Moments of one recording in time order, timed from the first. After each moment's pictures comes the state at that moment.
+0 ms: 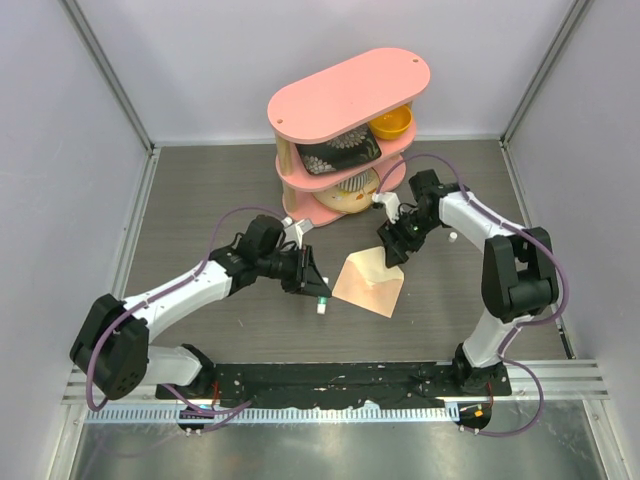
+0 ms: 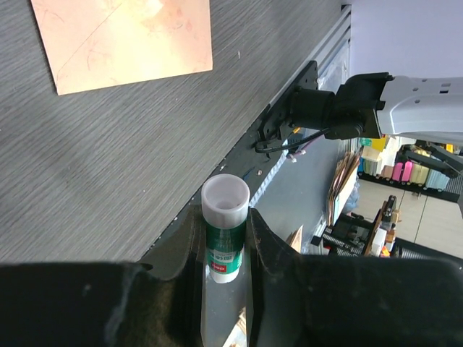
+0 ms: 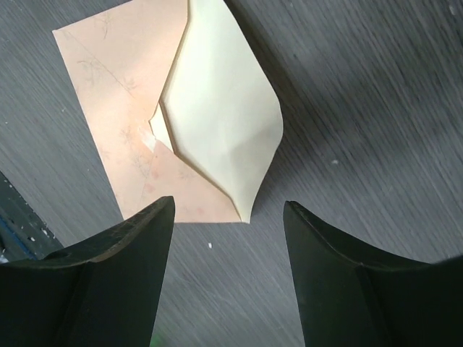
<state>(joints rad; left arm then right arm) -0.65 1.30 0.79 -0.22 0.67 -0.74 0.23 1.72 1.22 -0.86 -0.53 -0.60</state>
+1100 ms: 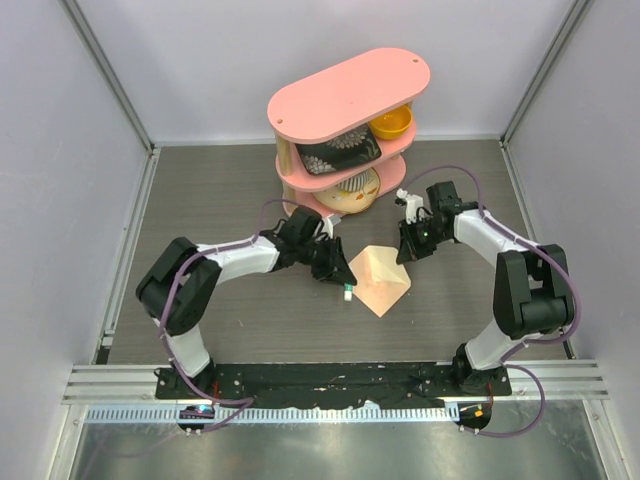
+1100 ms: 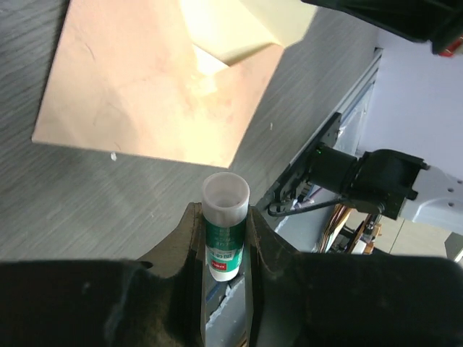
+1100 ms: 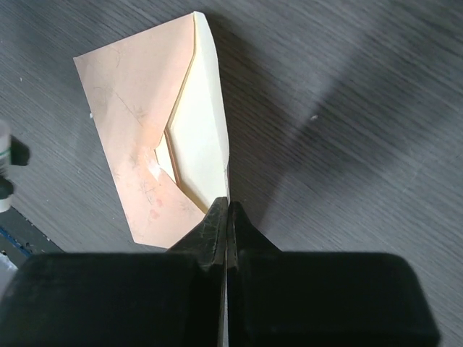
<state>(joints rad) -0.70 1.74 1.00 -0.07 0.63 -0.83 0.15 1.61 1.02 -0.61 -0.51 -0.22</state>
